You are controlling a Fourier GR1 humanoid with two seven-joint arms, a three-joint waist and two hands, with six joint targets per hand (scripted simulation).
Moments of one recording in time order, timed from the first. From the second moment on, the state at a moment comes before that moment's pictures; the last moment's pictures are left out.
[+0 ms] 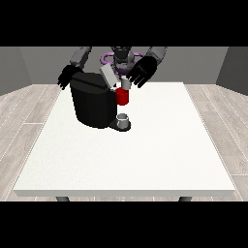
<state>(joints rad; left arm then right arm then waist) -1.16 0.46 0.13 -0.65 -0.62 -0.14 -0.11 -0.34 -0.03 -0.04 -1.34 -0.01 -0.17 -0.06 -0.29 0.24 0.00</state>
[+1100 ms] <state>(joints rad) -1.16 0.44 0.12 -0.62 -0.65 -0.14 -0.13 -0.33 -0.04 -0.05 -1.38 -0.03 -0.16 -0.05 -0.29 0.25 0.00</state>
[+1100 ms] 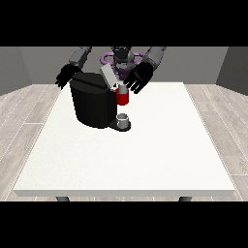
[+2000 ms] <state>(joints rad) -1.19 0.42 0.11 -0.61 -0.68 -0.16 -0.11 -0.34 -0.04 -0.06 -1.35 -0.03 -0.18 -0.07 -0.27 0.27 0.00</state>
